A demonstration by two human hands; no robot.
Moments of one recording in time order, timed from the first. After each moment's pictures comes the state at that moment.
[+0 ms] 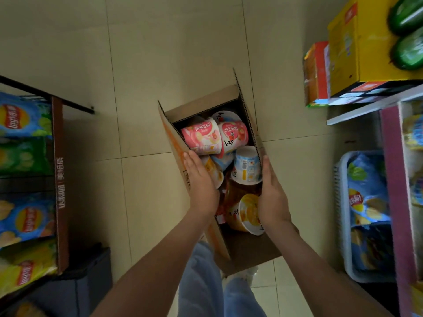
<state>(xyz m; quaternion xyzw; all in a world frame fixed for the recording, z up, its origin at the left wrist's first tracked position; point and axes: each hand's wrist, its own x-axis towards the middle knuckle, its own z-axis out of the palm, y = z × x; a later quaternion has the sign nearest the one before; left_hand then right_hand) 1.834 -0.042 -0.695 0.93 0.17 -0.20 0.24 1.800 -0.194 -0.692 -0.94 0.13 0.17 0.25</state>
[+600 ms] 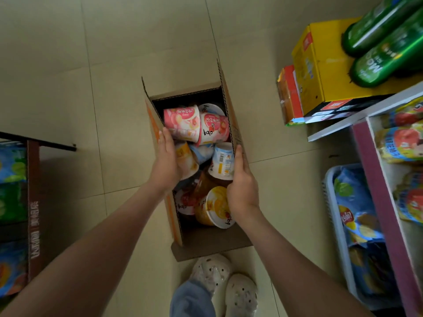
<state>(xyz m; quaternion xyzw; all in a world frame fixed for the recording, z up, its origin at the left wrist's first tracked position) 1.962 -0.017 -0.701 0.95 0.00 -0.21 0.25 1.893 -0.187 -0.692 -0.92 0.18 0.14 0.31</state>
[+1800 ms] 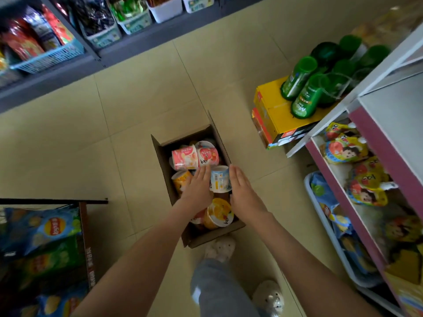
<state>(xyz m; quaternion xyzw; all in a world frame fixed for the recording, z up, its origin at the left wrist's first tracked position) 1.967 -0.083 -0.569 0.93 -0.19 -0.32 0.04 1.899 -0.215 -0.552 -0.92 0.09 0.20 0.33</state>
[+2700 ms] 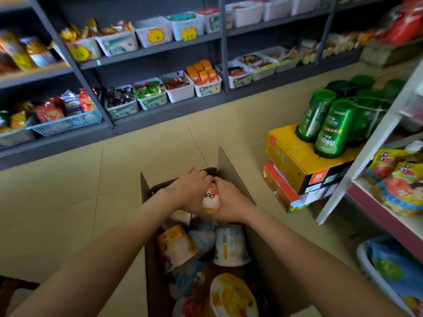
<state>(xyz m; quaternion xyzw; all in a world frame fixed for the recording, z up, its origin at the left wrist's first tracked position) 2.098 -0.078 -0.659 0.88 -0.44 -0.04 -0.15 2.047 -0.207 -0.713 -0.94 -0.03 0.07 0.32</state>
